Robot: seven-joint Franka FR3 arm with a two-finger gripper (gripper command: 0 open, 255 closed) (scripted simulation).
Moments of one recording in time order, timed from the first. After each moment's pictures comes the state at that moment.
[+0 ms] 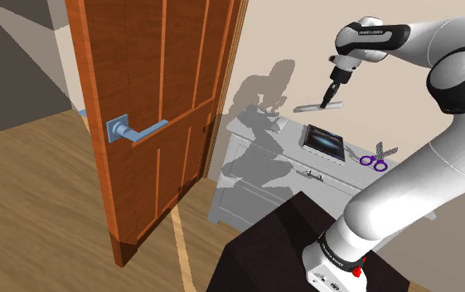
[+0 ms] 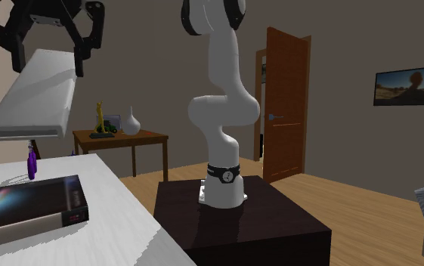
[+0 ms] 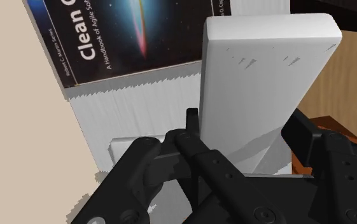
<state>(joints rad) -0.14 -0.16 -0.55 -1.91 -0.07 1.78 -0.94</state>
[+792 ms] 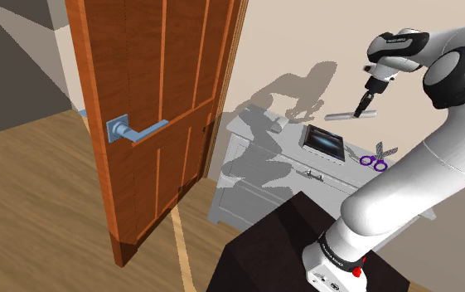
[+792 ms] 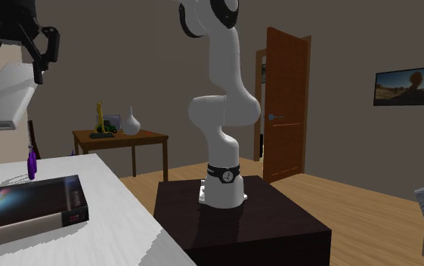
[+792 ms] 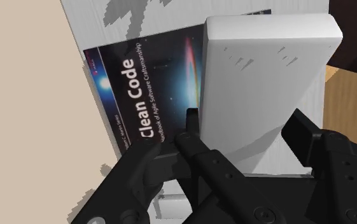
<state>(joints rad) -0.26 -0.11 -0.74 -1.84 -0.06 1.76 -1.26</state>
